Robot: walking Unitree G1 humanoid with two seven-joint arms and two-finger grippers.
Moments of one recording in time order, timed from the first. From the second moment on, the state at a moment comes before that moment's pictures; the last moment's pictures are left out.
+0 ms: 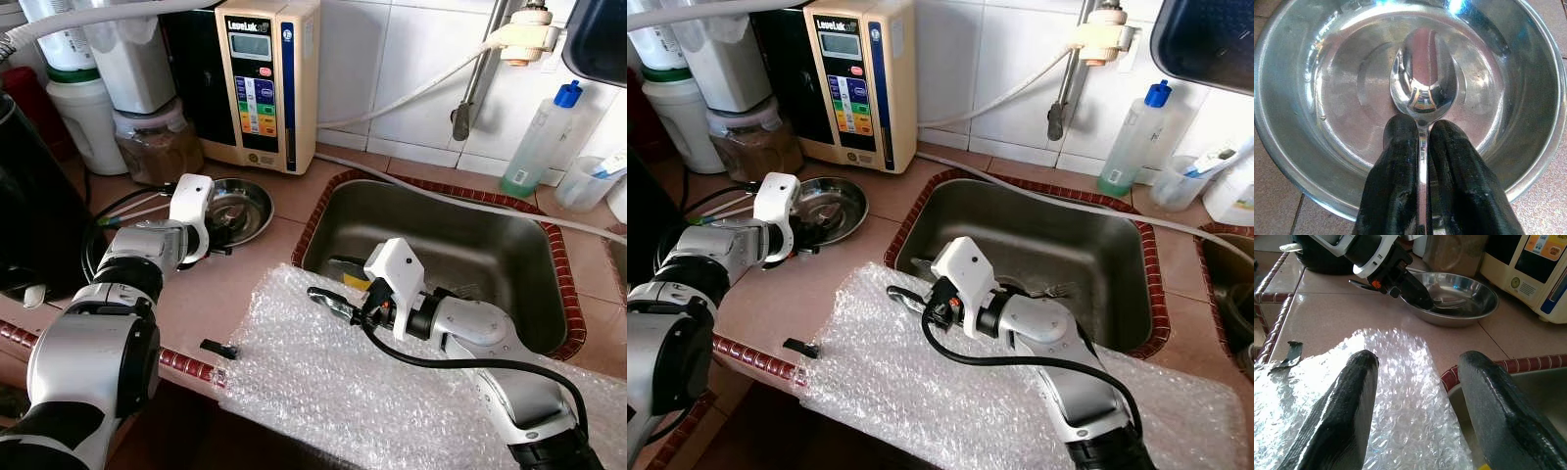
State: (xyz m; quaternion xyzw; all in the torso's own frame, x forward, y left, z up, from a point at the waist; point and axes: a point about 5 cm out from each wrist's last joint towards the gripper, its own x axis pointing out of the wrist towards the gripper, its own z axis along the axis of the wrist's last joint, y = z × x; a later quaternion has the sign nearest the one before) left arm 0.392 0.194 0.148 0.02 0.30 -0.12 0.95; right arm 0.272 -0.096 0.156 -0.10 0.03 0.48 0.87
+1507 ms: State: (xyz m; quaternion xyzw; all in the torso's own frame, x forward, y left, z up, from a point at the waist) left arm 0.356 0.135 0.181 0.04 -0.17 -0.11 0.98; right arm 0.326 -0.108 0.189 -0.01 -0.06 0.31 0.95
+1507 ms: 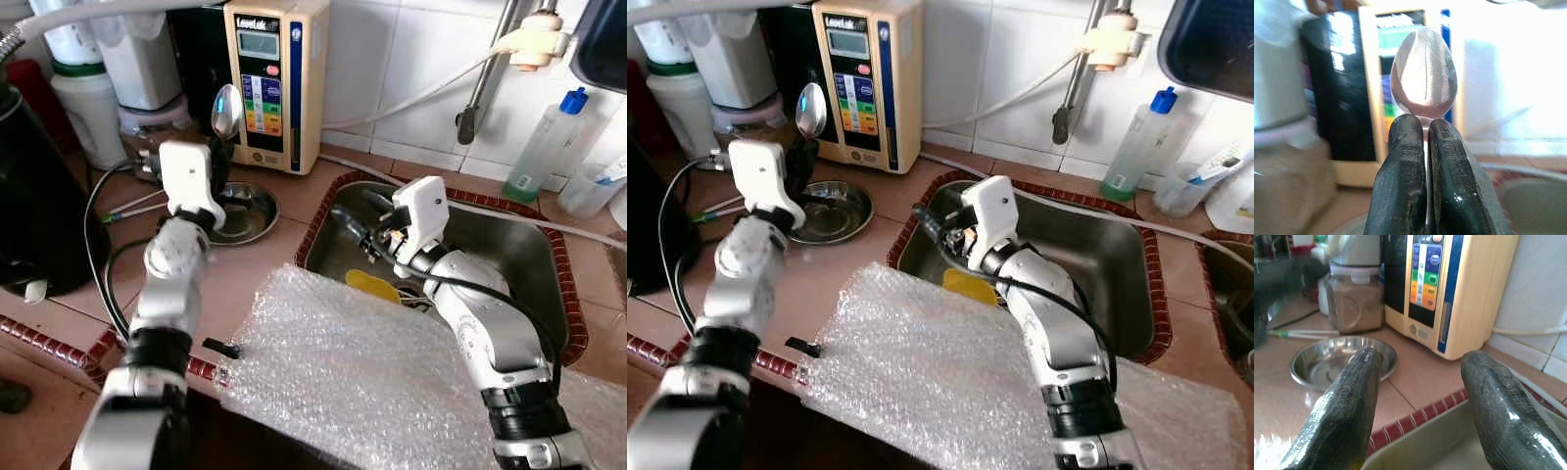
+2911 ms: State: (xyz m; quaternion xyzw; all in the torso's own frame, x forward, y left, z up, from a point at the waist) left arm 0.332 0.047 0.179 0.01 -0.18 -0.28 0.94; right arm 0.352 -0.097 0.212 0.31 -0.04 0.33 0.89
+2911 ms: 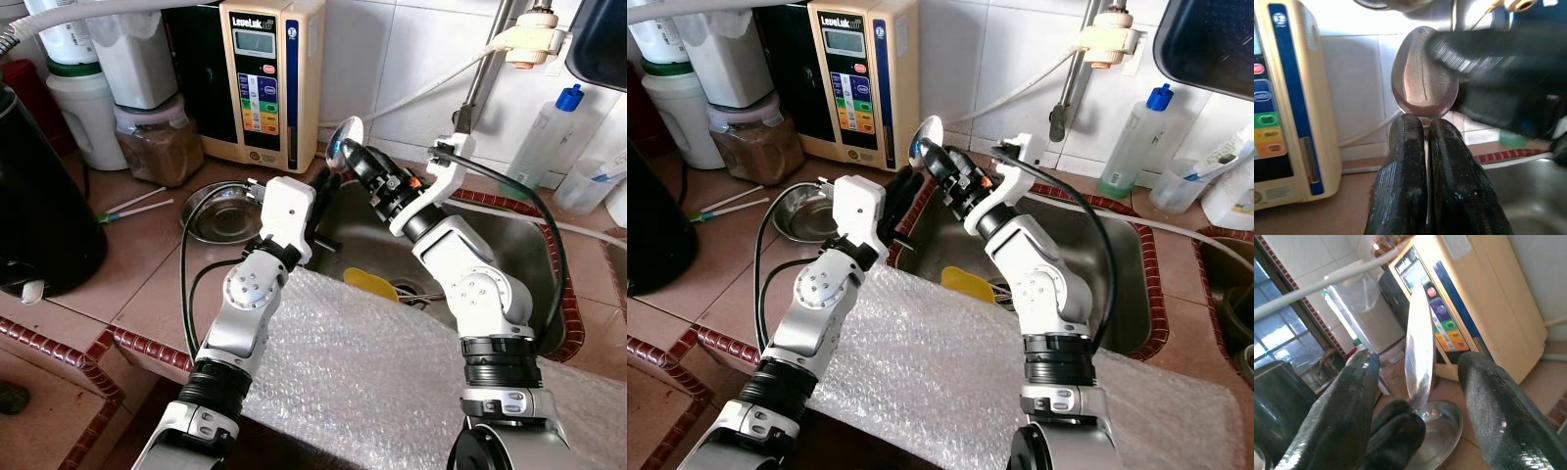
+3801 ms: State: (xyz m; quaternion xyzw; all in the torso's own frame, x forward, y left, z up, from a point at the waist) left arm 0.327 0.045 0.178 0.01 -0.16 -0.30 0.94; right arm 0.365 -0.095 0.216 0.29 -0.08 0.30 0.90
